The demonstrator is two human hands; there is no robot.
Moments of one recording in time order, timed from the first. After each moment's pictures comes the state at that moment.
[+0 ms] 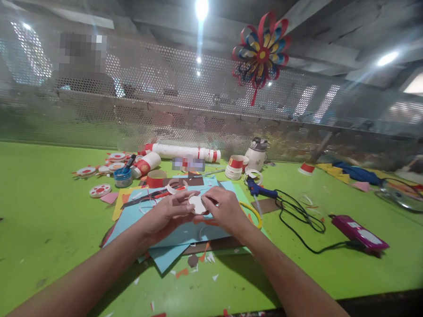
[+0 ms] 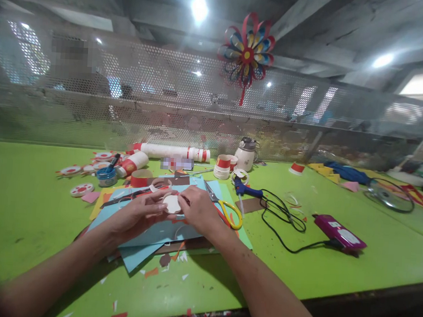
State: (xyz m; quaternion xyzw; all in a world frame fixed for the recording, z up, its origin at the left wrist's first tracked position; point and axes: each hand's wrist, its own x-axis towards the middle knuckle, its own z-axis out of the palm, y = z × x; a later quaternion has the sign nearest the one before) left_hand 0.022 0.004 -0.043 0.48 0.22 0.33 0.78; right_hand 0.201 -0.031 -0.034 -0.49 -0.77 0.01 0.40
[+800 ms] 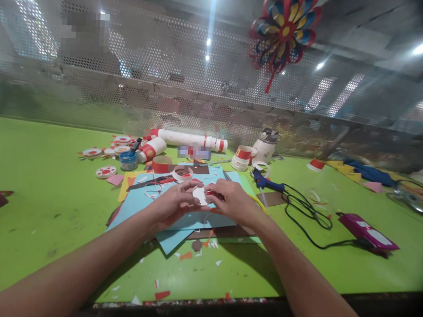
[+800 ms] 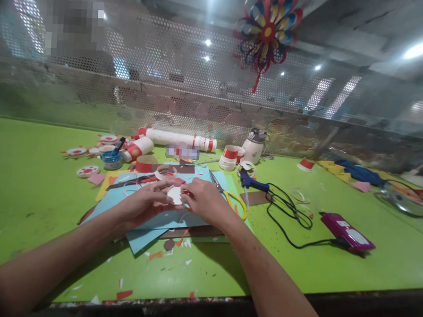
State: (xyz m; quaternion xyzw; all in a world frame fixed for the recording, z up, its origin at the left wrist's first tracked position) left_hand 0.029 0.002 -0.049 0.45 0.22 0.34 0.80; right_hand 0.210 -0.035 -0.028 -0.49 -0.83 0.00 0.25
